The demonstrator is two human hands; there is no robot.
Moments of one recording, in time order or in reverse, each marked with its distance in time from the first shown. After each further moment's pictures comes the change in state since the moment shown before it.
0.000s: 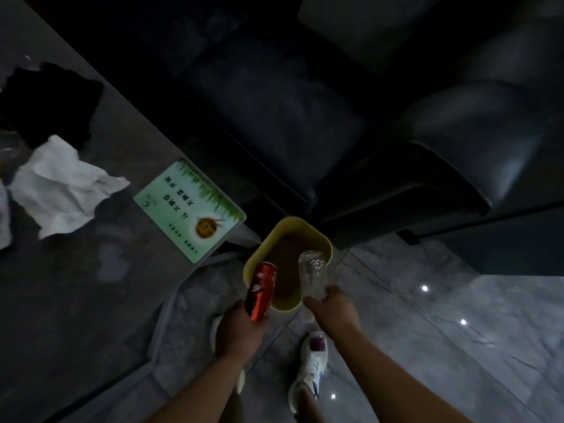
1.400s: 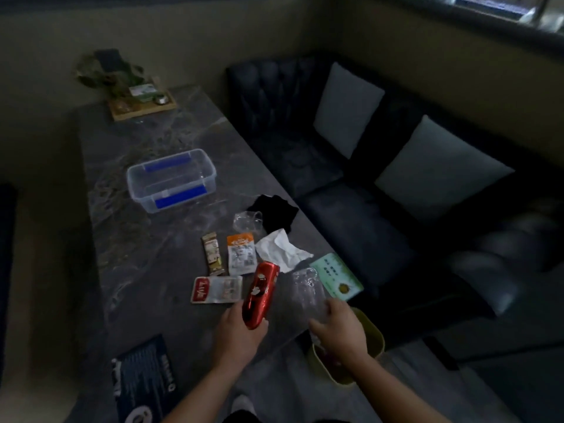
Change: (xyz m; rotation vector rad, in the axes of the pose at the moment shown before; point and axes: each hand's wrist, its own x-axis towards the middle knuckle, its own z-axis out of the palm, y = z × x) left_hand -0.152 -0.070 -0.312 -0.347 0.453 0.205; right_hand -0.254 -0.225 0.026 -0.248 0.214 -0.661
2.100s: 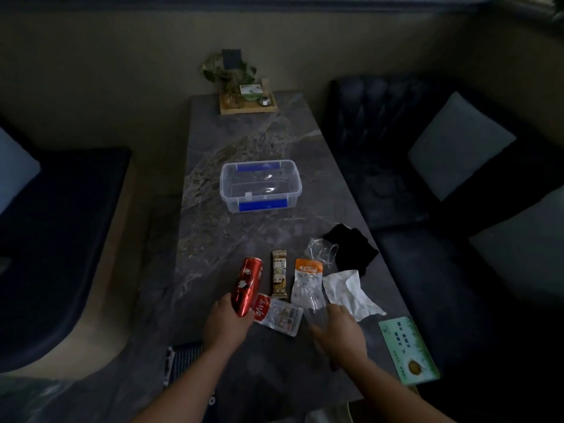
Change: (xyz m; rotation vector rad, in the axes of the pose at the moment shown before) left_hand 0.085 -0.059 -0.097 0.031 0.235 -0.353; right_hand 0.094 -0.110 0.074 -0.225 -0.220 -0.304
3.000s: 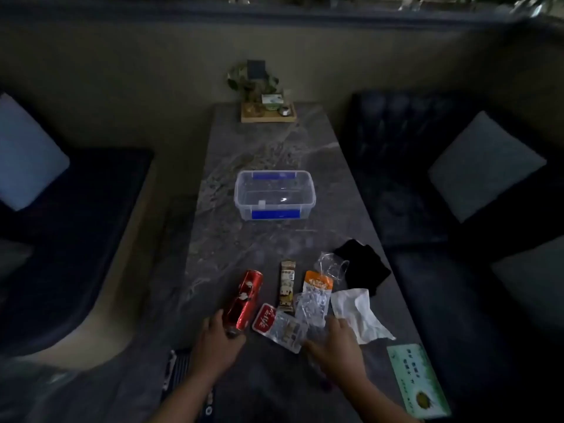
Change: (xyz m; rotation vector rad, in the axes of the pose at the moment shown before) left_hand -0.007 -0.033 -0.009 0.117 -0.053 -0.084; right_hand 0.005 -0.010 0.004 0.002 -0.023 -0.080
